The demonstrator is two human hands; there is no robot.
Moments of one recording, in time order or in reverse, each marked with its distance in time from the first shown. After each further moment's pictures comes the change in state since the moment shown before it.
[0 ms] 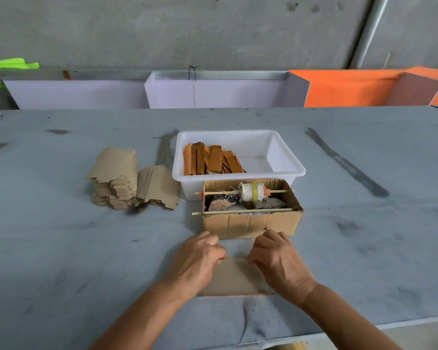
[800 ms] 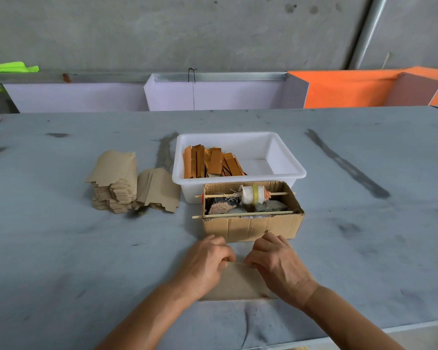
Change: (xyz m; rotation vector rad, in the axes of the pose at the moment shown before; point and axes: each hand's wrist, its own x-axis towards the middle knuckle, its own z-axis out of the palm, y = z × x) left_hand 0.008 -0.003 0.018 -0.214 -0.032 -0.084; right_hand 0.001 0.004 0.007 -0.020 0.053 -0.063
